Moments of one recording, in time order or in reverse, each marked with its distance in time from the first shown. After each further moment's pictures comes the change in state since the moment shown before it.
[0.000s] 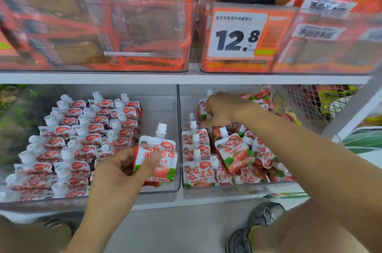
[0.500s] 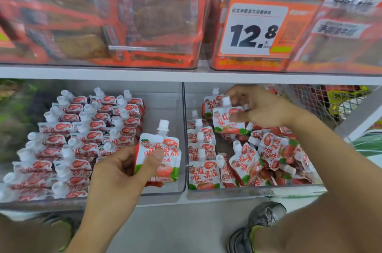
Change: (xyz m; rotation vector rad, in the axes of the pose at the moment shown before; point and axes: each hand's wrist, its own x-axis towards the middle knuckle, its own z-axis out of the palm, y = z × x) left_hand 0.001 0.007 -0.001 -0.053 0.042 -0.038; right_hand -0.057 0.032 -0.007 0.739 0.185 -0.043
